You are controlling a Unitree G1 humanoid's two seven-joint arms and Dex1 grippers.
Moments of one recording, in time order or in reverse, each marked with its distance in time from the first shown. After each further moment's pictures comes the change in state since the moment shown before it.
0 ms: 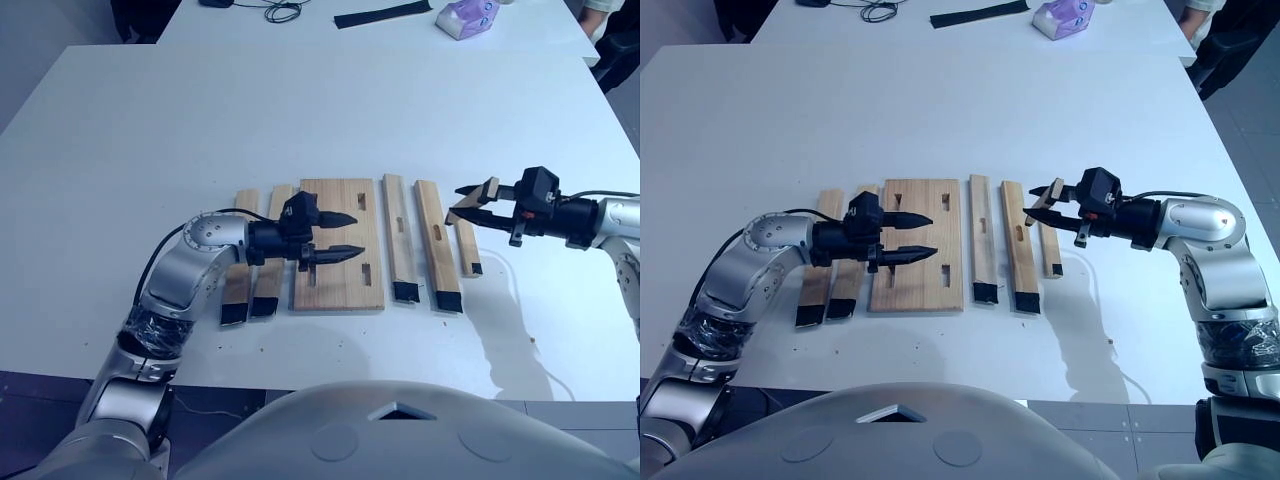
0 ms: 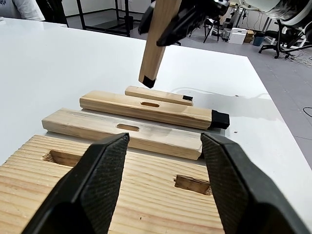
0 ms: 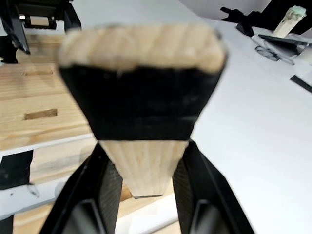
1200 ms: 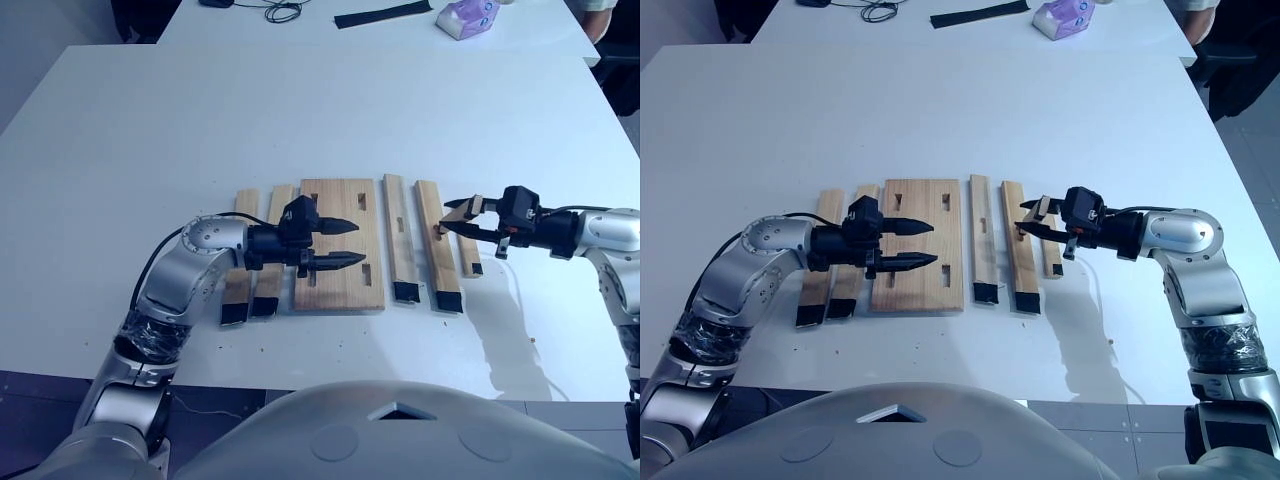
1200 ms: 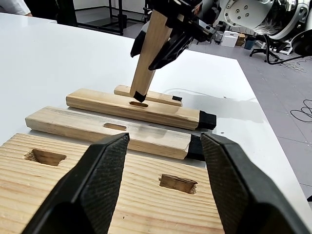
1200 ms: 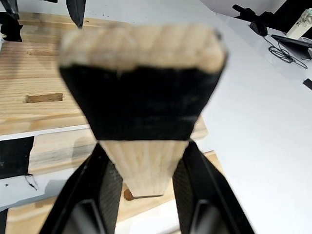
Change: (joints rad) left arm 0.013 0.006 0.010 -0.035 -0.029 0.054 -0.025; right arm 0.029 0.048 0.041 0.032 -0.085 -0.114 -0.001
